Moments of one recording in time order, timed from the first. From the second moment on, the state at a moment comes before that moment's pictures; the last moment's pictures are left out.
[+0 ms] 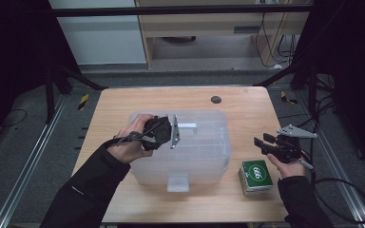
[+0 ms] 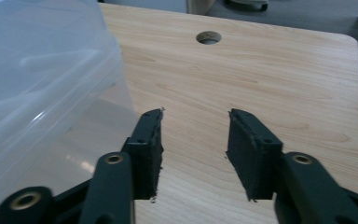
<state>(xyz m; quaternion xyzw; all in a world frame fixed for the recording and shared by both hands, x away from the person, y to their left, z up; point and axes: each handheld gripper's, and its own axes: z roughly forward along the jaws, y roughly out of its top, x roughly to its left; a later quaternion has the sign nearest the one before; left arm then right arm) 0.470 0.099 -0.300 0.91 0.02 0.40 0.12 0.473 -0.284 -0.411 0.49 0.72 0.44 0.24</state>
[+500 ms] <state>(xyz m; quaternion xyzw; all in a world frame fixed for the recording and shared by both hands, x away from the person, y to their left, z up) 0.473 0.098 -0.297 0.91 0.03 0.40 0.13 0.463 -0.273 -0.404 0.45 0.75 0.44 0.21</state>
